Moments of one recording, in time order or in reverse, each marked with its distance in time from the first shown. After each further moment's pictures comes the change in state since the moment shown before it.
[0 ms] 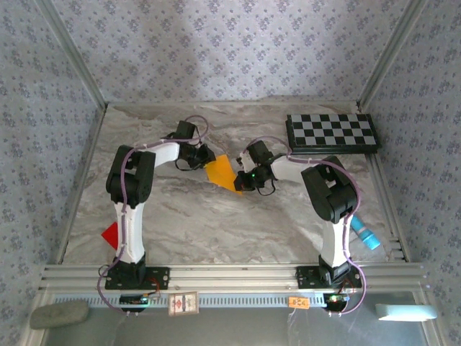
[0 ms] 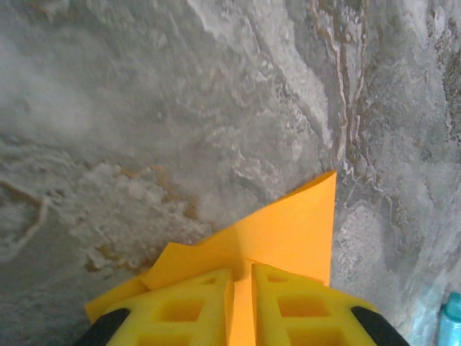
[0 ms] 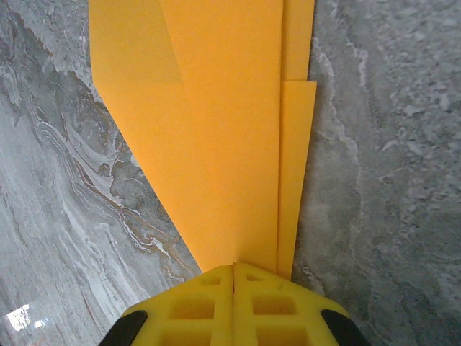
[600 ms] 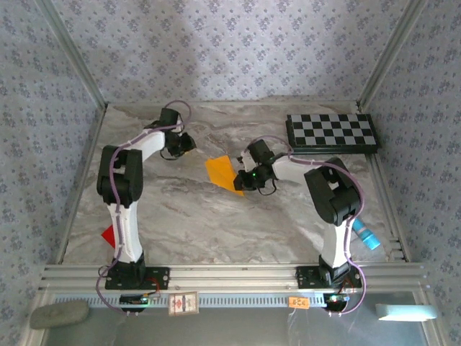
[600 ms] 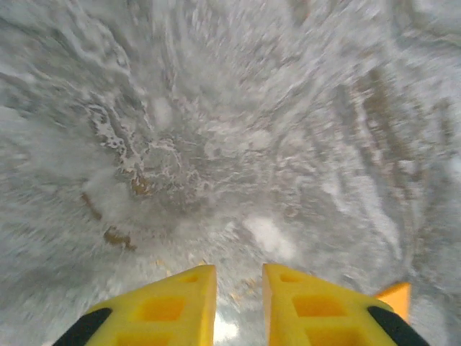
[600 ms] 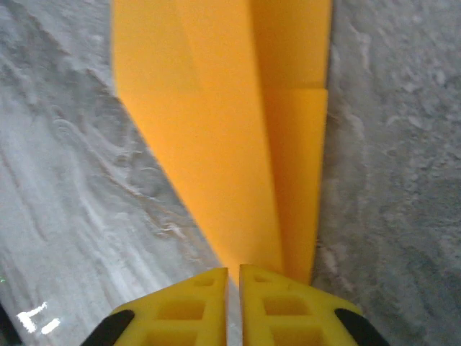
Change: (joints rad) left arm 0.107 -0.074 0.096 -0.144 -0.221 0.090; right arm 0.005 -0.056 -0.003 -0.001 -0.015 0.057
